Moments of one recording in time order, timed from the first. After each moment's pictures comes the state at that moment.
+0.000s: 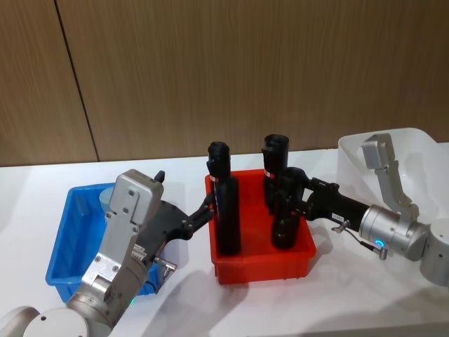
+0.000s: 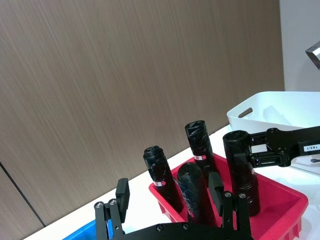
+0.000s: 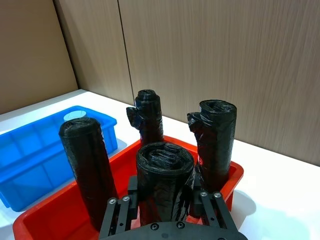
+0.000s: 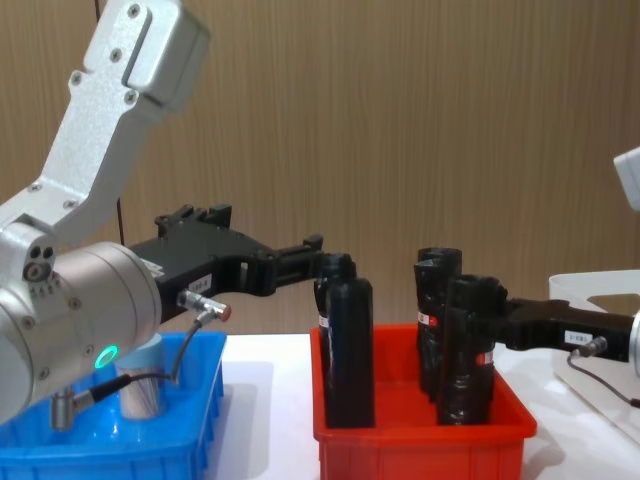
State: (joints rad) left arm -0.24 0.38 0.45 -1.63 -0.20 0.01 -0.01; right arm 0.80 0.15 -0.25 -0.45 0.28 -0.28 0.82
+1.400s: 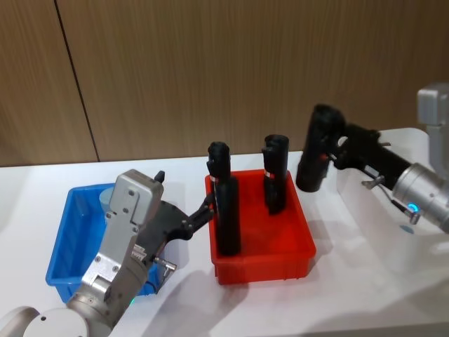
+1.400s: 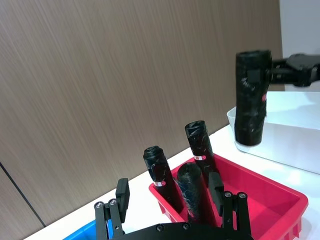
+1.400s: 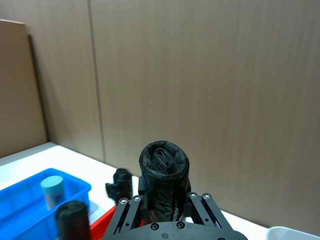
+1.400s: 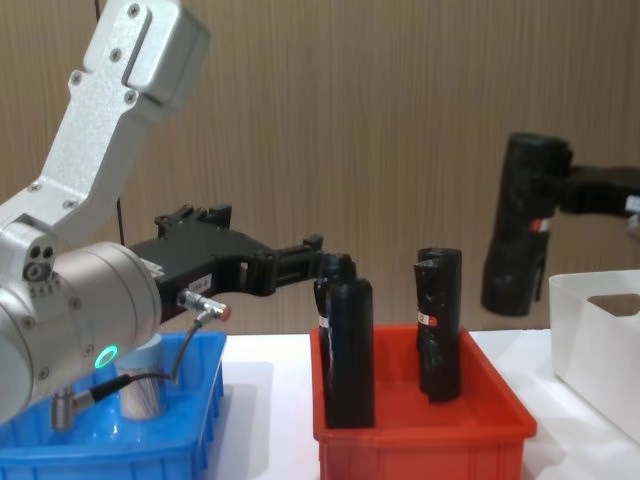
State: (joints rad) left arm -0.24 0.38 0.45 -1.63 -0.20 0.01 -0.01; right arm 0.55 0.26 -0.18 -1.09 0.34 -0.09 0.60
